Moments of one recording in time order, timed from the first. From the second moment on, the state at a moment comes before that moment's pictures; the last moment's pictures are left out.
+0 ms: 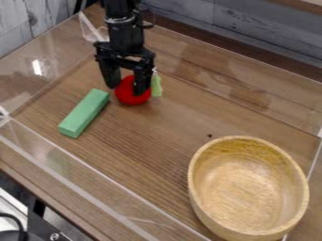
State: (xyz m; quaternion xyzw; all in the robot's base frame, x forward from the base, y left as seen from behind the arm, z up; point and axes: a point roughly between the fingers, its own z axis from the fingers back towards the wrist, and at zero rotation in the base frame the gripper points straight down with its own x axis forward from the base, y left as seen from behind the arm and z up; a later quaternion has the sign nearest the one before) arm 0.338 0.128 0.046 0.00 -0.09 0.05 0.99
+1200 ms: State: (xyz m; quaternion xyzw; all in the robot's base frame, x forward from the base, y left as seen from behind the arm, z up) arm 0.358 0.114 0.040 -0.01 -0.10 0.05 0.99
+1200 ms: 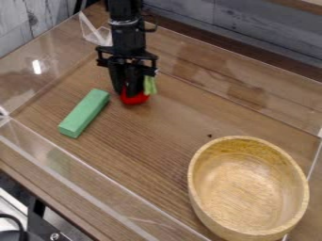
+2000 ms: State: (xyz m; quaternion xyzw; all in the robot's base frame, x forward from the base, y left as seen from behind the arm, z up) arm 0.366 0.048 0.079 -0.04 -0.13 0.02 0.99
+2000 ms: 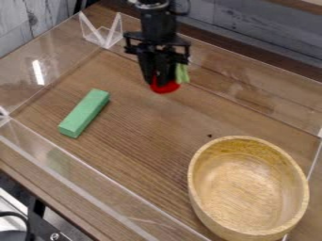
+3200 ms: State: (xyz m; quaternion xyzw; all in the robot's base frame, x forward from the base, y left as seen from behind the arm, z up) arm 0.366 -0.018 0.049 -0.04 -0.16 0.02 0.99
